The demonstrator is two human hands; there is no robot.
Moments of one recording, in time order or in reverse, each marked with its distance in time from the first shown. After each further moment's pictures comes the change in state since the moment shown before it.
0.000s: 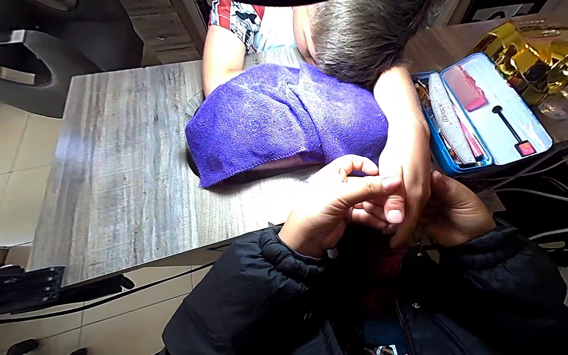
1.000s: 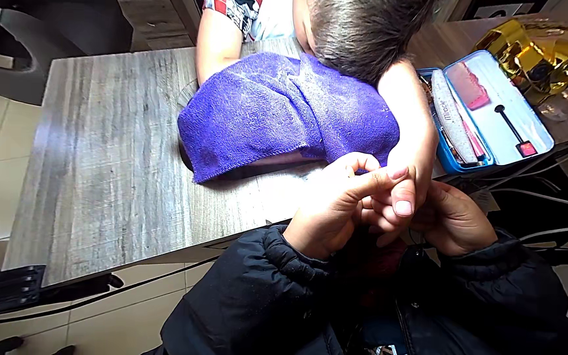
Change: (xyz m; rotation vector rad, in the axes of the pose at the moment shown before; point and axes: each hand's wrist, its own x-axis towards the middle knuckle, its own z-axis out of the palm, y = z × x) left_hand 0.003 -0.003 0.006 -0.060 0.010 -0.019; right_hand -0.010 0.004 0.003 -0.130 0.066 0.005
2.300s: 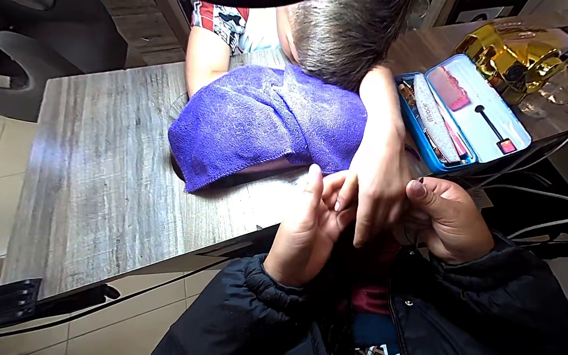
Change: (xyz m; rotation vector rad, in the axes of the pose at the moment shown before) left_hand -0.026 -0.021 -0.020 0.042 -0.050 0.165; right_hand -0.010 -0.010 0.028 -0.207 0.119 -0.152
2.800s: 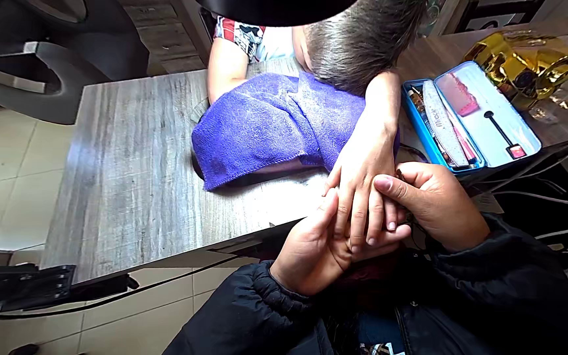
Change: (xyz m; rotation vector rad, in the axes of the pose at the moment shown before) left_hand -0.019 0.001 0.002 -0.408 -0.113 -0.192; right_hand 0.027 -0.012 0.018 -0.517 -0.071 -0.124
